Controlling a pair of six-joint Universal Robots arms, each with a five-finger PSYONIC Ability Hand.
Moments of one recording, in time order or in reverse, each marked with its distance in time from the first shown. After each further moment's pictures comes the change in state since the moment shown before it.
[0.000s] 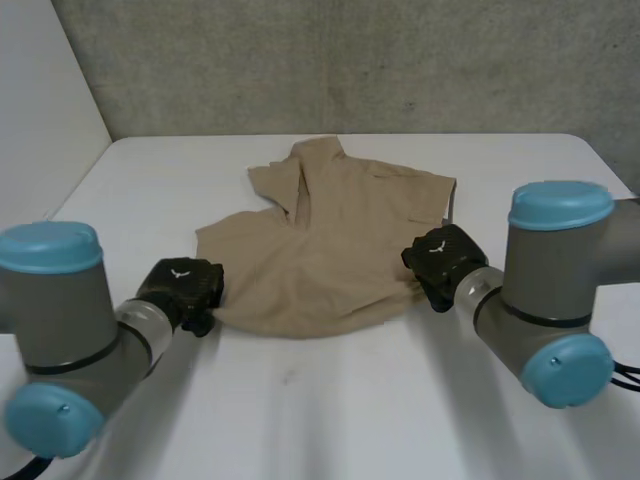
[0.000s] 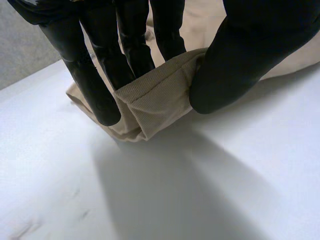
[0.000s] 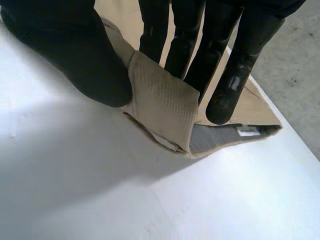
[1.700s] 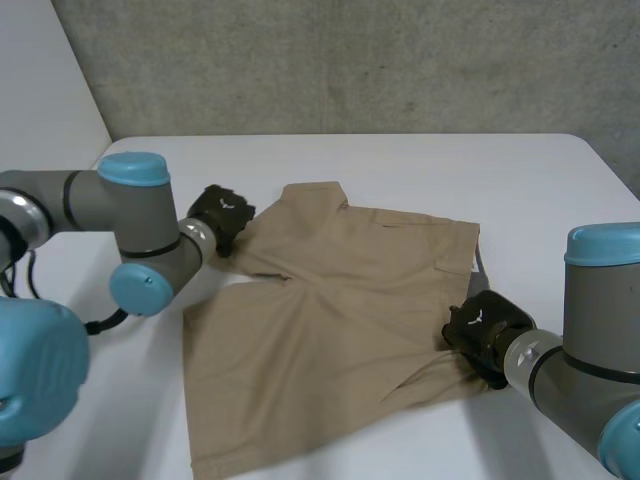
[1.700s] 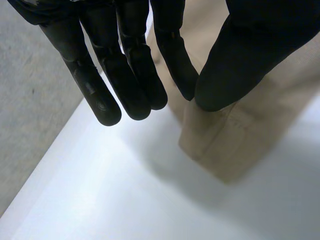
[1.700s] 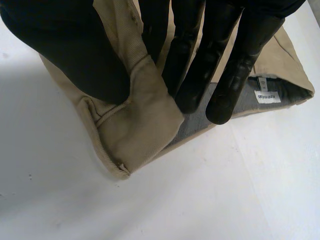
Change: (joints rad) left arm -0.002 -0.601 0.924 -0.219 0.059 0.456; right arm -0.084 -0.188 0.315 0.123 -0.004 -0.276; left_hand 0.024 -0.006 -0.006 -0.009 -0.004; right_hand 0.000 0.000 0.000 0.000 0.000
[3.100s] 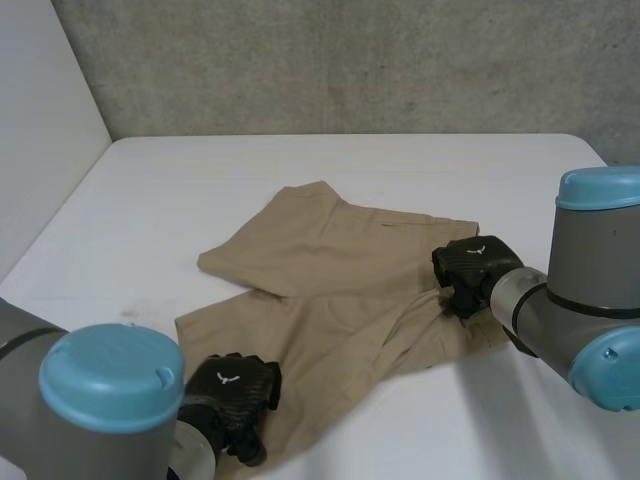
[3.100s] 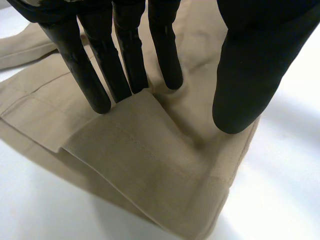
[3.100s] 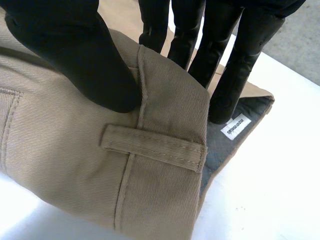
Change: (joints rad) left arm -0.403 0.722 -1.041 0.010 -0.287 -0.737; right arm 0.000 0.102 -0.254 -0.014 -0.017 0.567; left_hand -0.480 -0.527 -0.521 -0.528 -0.479; right_hand 0.000 0.000 0.000 0.000 0.000
